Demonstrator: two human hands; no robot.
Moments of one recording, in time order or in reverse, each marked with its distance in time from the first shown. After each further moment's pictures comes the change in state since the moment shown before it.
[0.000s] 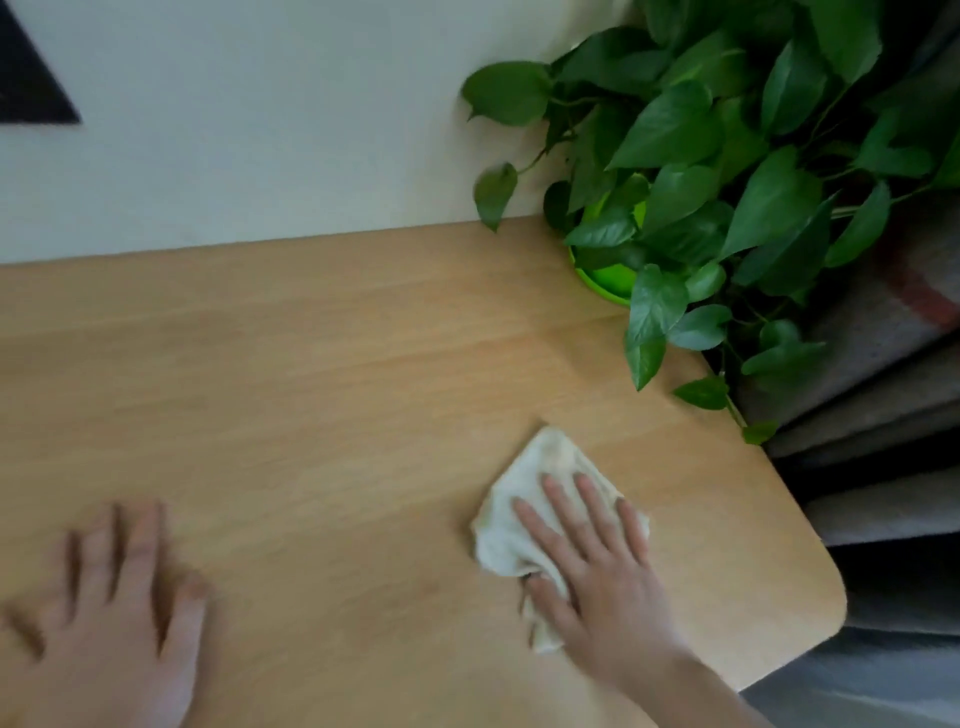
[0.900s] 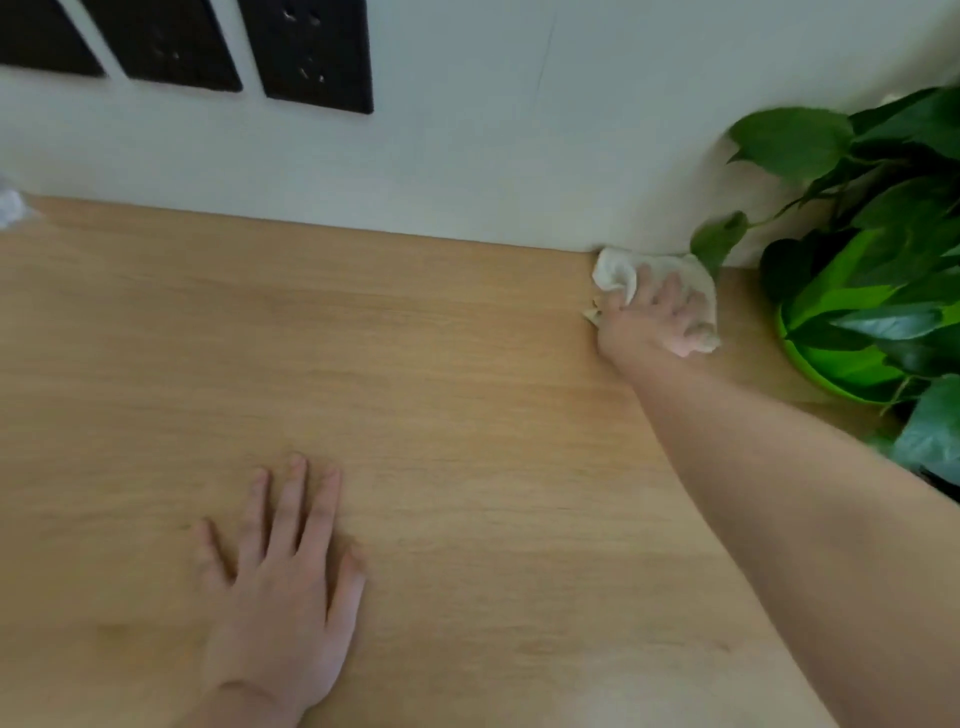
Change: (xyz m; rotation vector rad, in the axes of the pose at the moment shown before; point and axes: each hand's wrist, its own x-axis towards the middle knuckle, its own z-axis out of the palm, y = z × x) left_hand -0.003 0.011 -0.029 0.082 -0.067 -0.020; right_hand 0.351 -0.036 -0.034 0.067 -0.032 0.654
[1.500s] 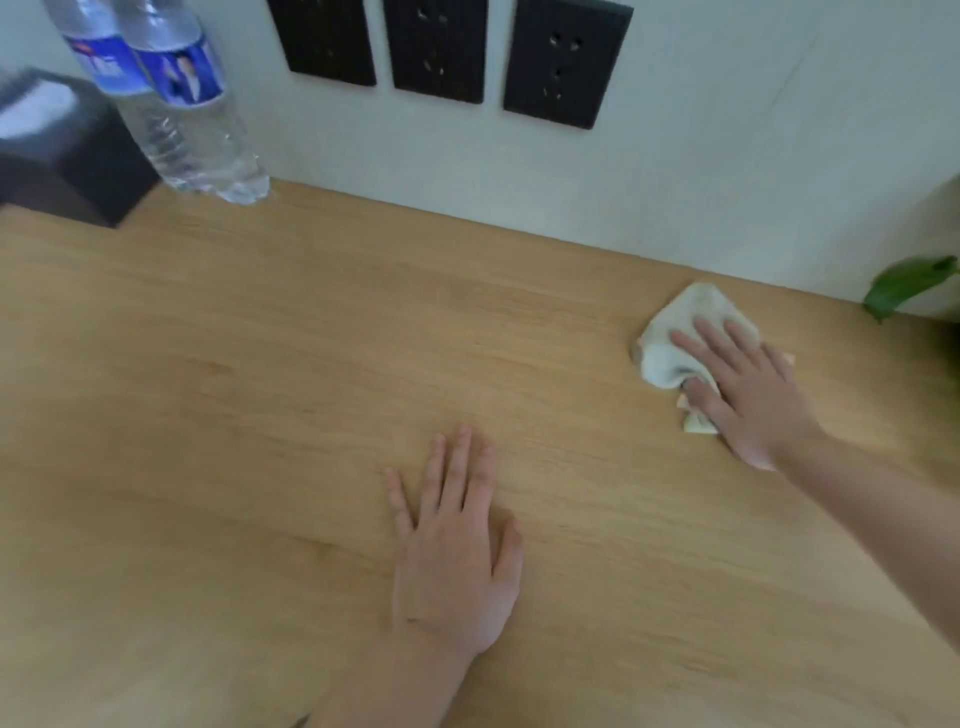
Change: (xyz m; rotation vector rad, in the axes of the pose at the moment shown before) left_hand -0.001 -0.008 -0.004 -0.213 0.075 0.020; right_hand -0.065 0.009 0.009 -0.138 0.002 -0.917
